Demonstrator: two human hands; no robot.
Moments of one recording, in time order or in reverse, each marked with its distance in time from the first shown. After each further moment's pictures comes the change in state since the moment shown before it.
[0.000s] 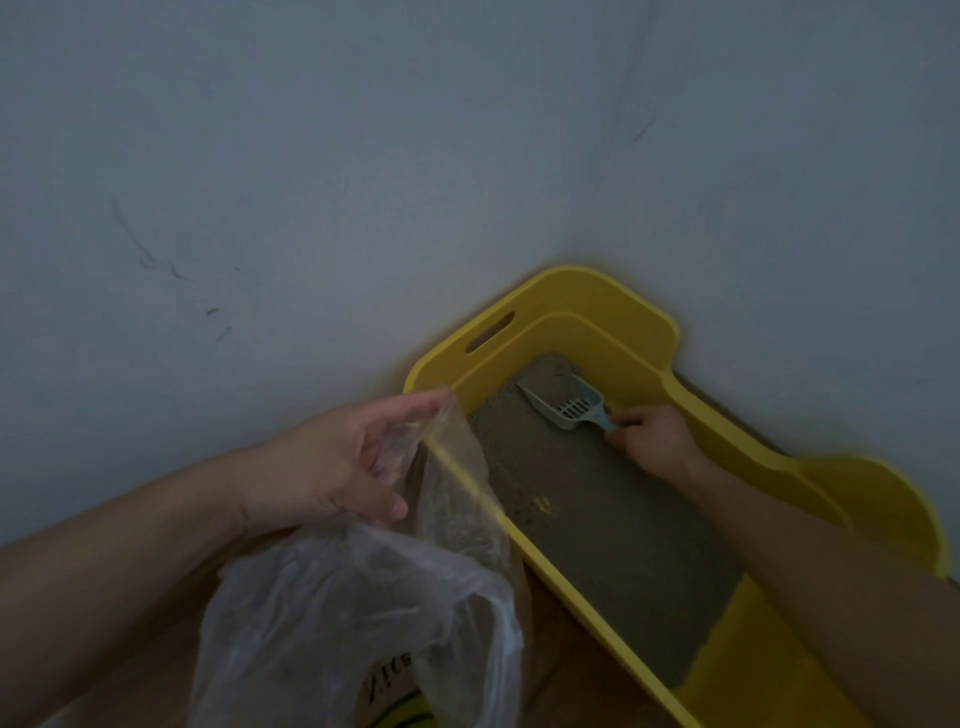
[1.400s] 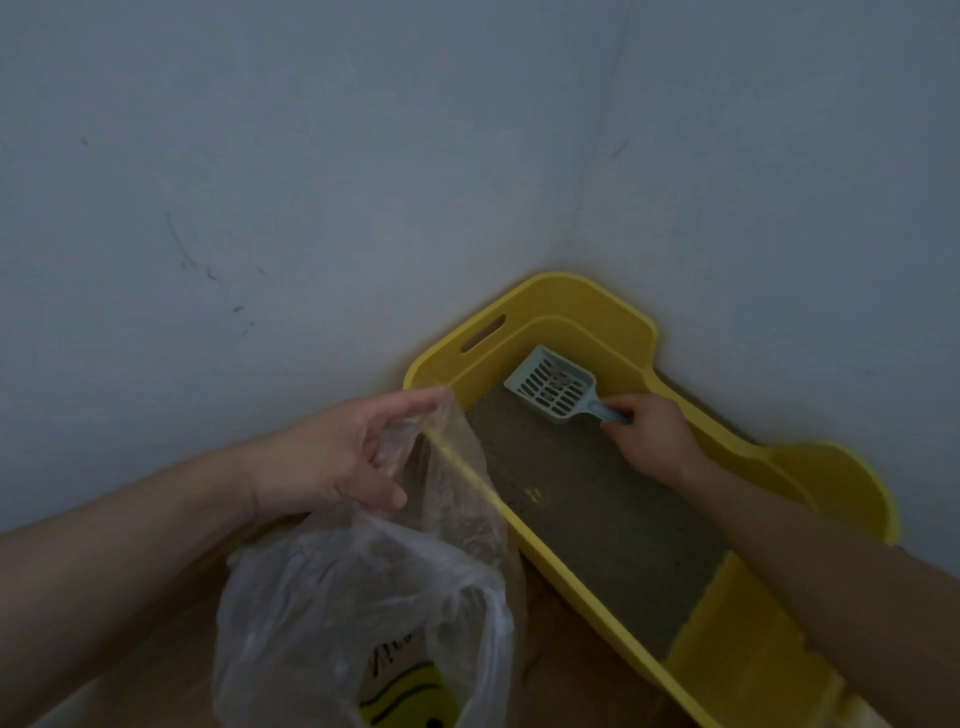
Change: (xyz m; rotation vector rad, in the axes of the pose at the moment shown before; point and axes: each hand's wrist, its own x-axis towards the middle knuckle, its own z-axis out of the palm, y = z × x) left_hand -0.010 0.004 0.006 0.064 -0.005 0.008; right_hand -0.041 -0.009 -0.018 -0.126 0.112 -0.240
